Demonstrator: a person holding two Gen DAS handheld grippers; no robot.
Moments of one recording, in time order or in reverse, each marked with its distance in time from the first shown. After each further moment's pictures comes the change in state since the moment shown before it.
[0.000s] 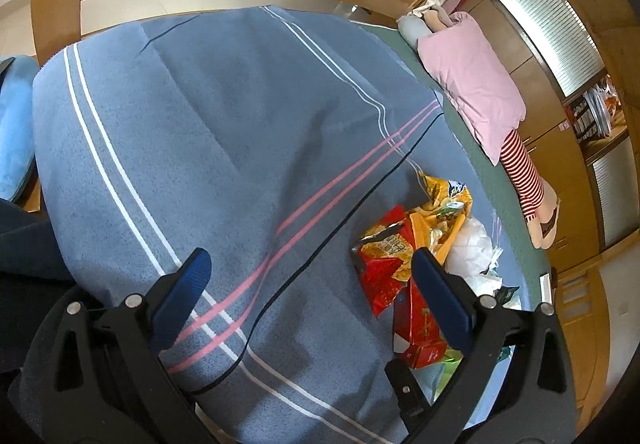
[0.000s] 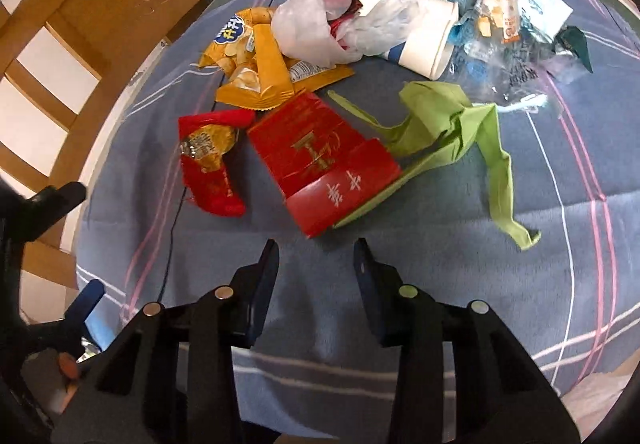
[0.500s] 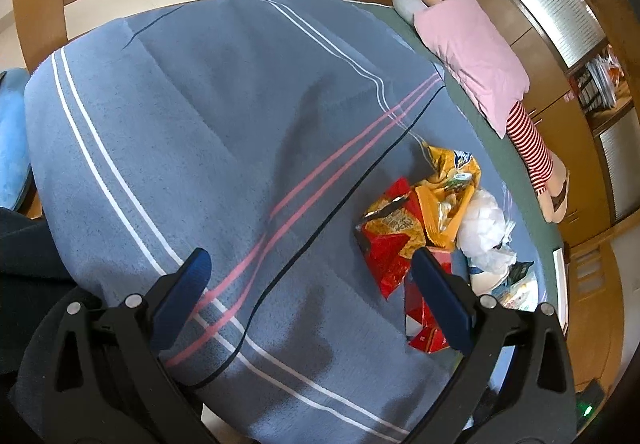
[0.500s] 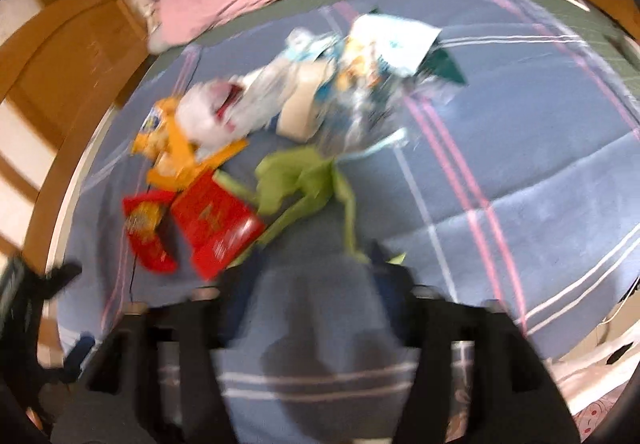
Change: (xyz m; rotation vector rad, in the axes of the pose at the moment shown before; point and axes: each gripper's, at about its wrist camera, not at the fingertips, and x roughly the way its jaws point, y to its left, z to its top) left arm 0.012 -0.013 -0.008 0.071 0.057 0.039; right arm -0.043 -0.049 0.004 0.172 -0.193 -0.183
